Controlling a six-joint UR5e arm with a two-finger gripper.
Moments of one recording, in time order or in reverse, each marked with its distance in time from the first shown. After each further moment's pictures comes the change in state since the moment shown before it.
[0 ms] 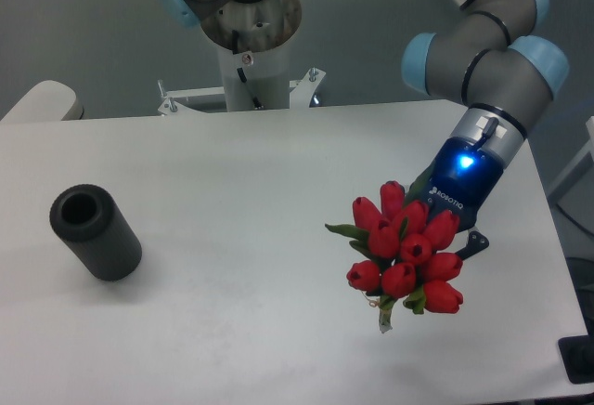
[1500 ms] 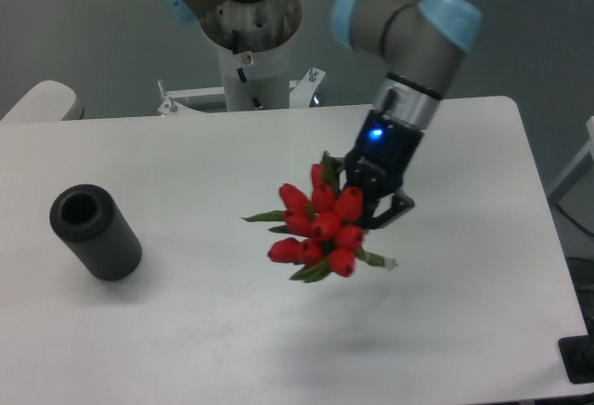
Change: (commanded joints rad) arm -0.159 0.302 -0.334 -0.009 0.682 0.304
